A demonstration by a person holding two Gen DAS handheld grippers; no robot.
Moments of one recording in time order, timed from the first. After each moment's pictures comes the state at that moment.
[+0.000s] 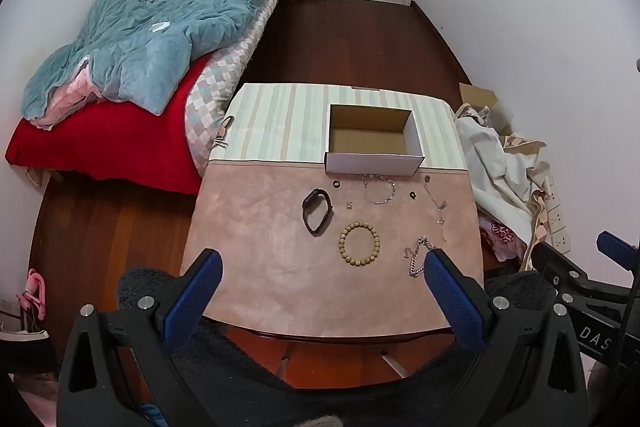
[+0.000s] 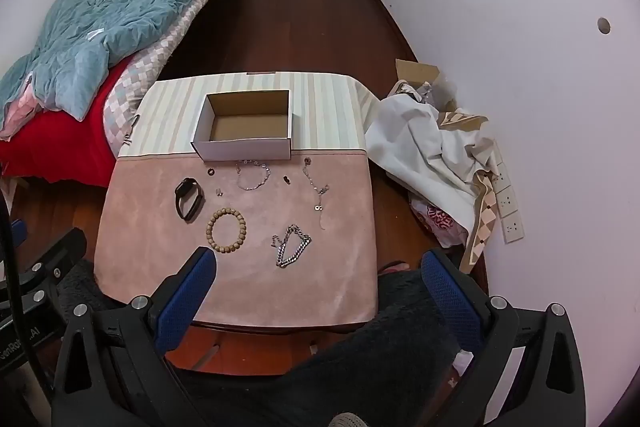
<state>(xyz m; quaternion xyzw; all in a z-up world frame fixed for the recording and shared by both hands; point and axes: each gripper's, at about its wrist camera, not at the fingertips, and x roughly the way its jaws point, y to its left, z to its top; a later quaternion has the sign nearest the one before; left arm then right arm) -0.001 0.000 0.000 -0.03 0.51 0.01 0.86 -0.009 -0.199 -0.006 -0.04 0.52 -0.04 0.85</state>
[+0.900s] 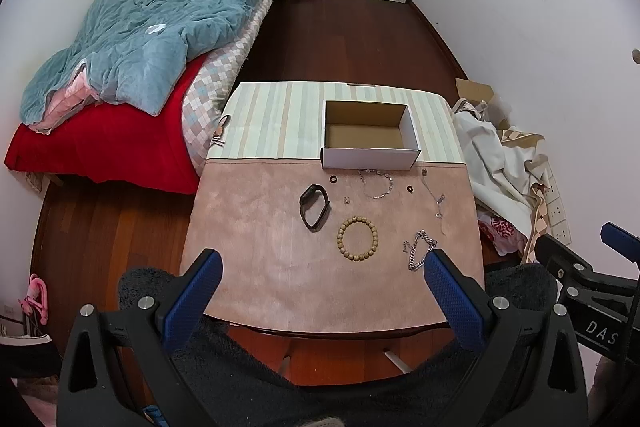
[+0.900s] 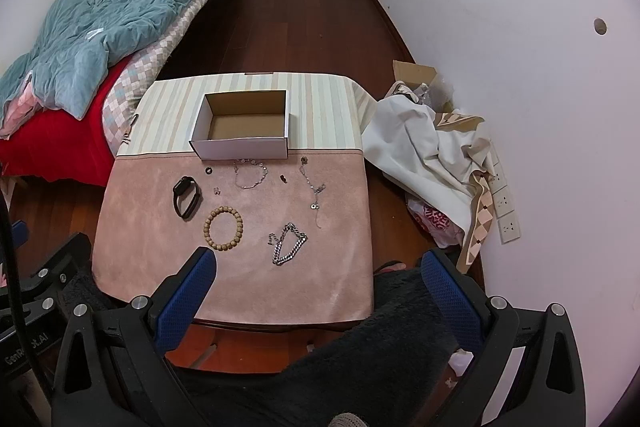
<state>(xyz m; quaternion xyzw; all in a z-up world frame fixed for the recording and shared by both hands) -0.007 -0.005 -0.001 -0.02 0.51 0.01 0.86 -0.011 -0.203 -0.003 -0.03 0.53 -0.04 0.85</state>
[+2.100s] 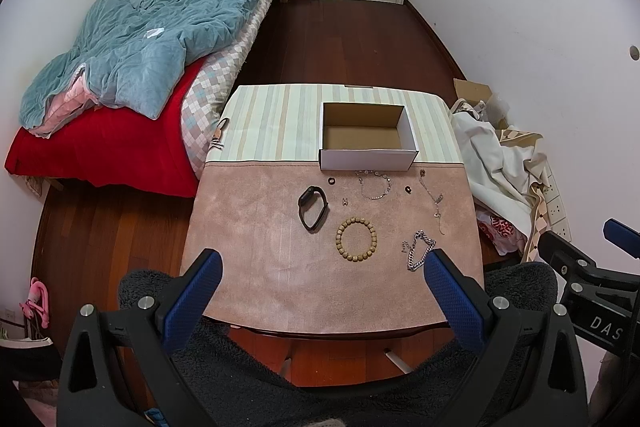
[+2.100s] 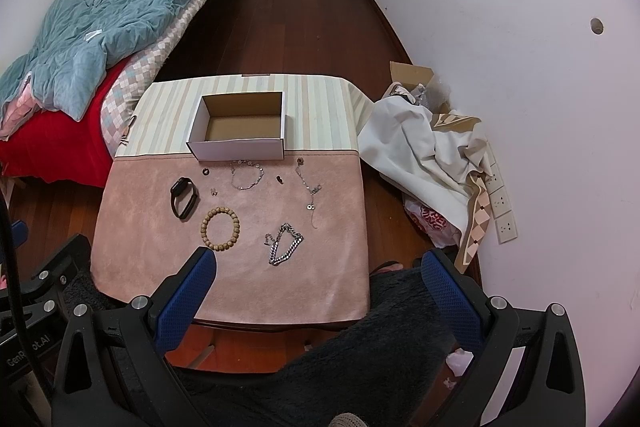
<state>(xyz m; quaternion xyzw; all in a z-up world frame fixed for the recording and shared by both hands) -0.007 -0.009 0.000 -0.01 0.51 0.01 0.86 -0.016 -0.212 0.000 -0.03 0.52 -0.04 0.85</state>
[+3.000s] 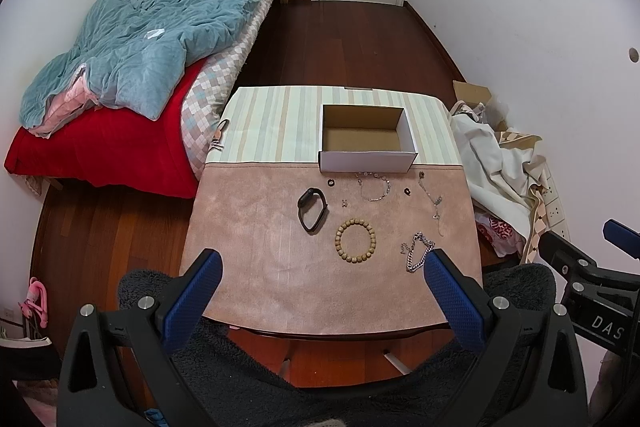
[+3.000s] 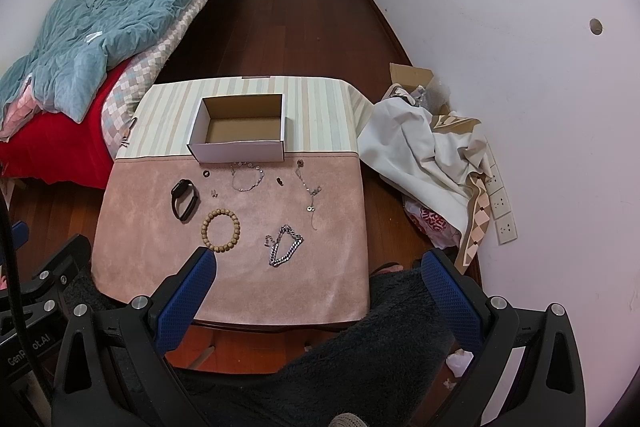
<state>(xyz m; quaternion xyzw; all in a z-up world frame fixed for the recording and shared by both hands) -0.006 -0.011 0.003 -0.01 0.51 0.01 0.86 -0.016 -0.212 0.005 -0.03 0.52 -0.04 0.85</state>
